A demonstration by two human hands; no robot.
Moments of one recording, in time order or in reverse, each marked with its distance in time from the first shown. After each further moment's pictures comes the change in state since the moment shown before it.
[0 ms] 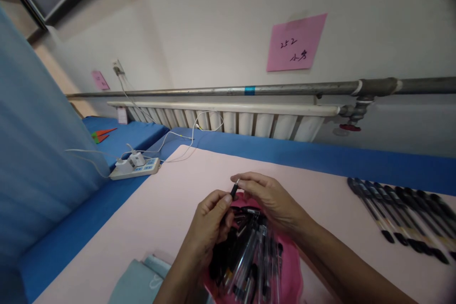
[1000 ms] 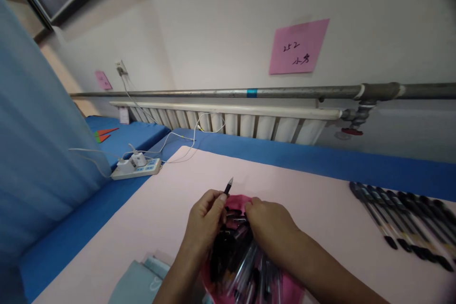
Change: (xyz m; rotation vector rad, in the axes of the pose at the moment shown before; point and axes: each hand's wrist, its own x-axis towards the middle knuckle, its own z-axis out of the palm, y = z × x) left_hand 0.007 -0.007 -0.013 0.240 0.170 0.161; right_hand -0.022 0.005 0.009 -1.690 -0.225 -0.060
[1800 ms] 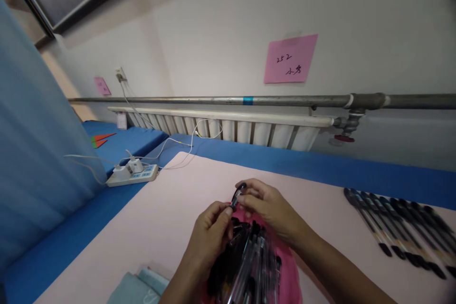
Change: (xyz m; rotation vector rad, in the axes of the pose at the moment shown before) left_hand -0.006 0.004 0.012 -0.083 -0.150 -0.105; right_hand 0.014 0.016 -0.011 1.528 0.161 0.035
